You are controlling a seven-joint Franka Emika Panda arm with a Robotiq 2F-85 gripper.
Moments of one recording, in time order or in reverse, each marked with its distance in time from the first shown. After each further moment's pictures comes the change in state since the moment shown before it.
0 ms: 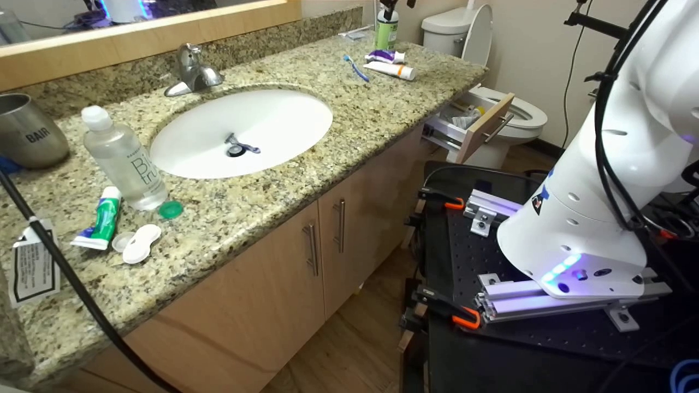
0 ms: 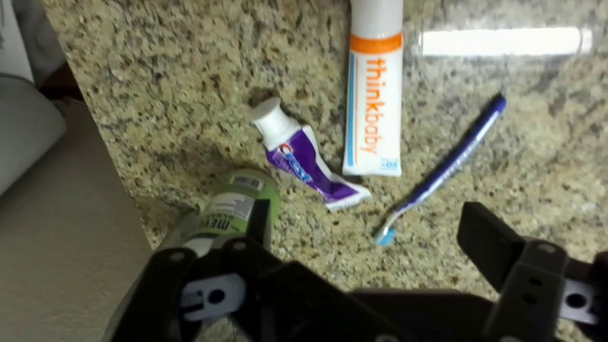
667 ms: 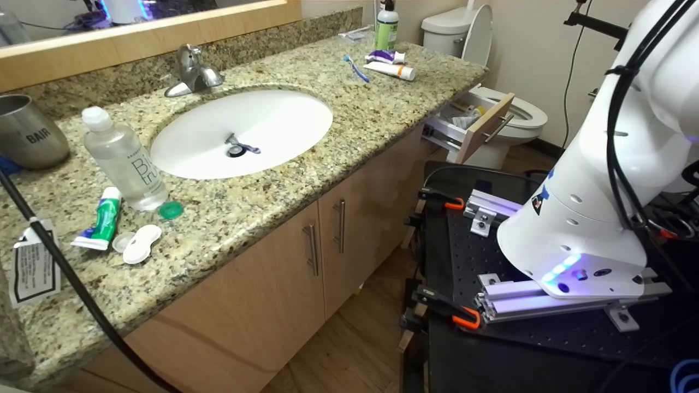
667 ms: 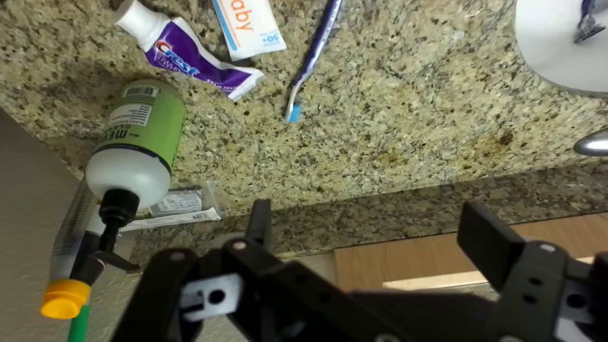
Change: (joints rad) arm 0.067 -0.121 0.044 -0.018 0.304 0.085 0.009
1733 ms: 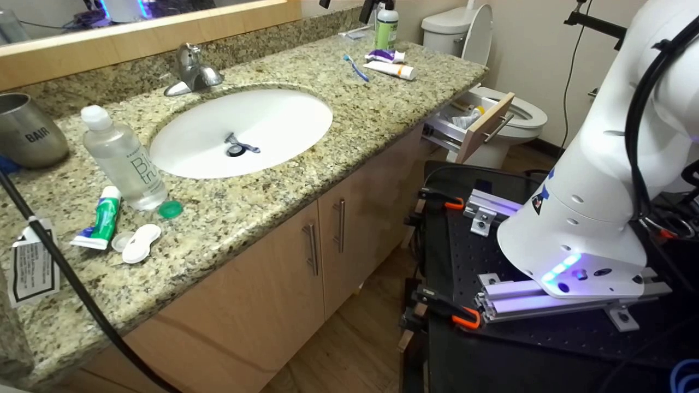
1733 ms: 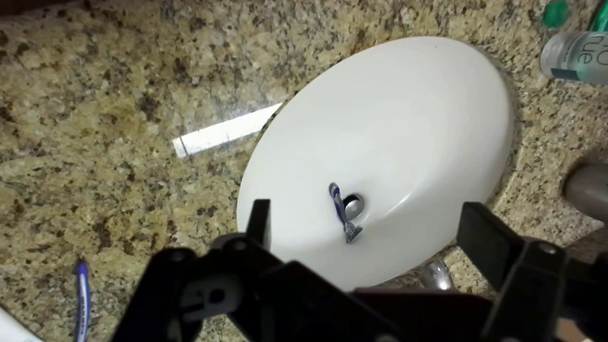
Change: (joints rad) arm 0.024 -0.302 0.227 -0.186 -0.031 -0.496 0.394
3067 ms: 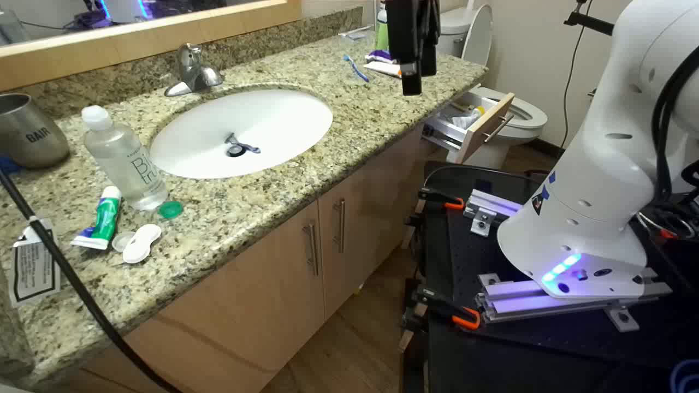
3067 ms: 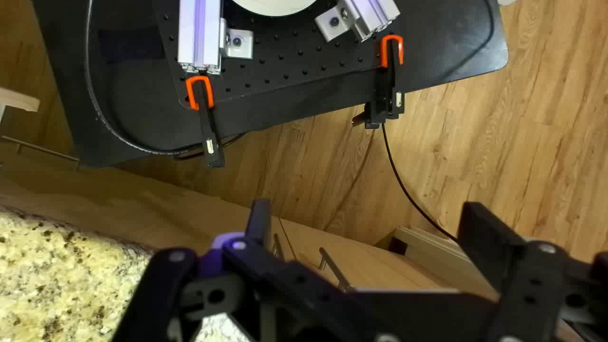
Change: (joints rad) arm 0.165 -0.327 0.275 -0.249 -0.244 -0.491 0.052
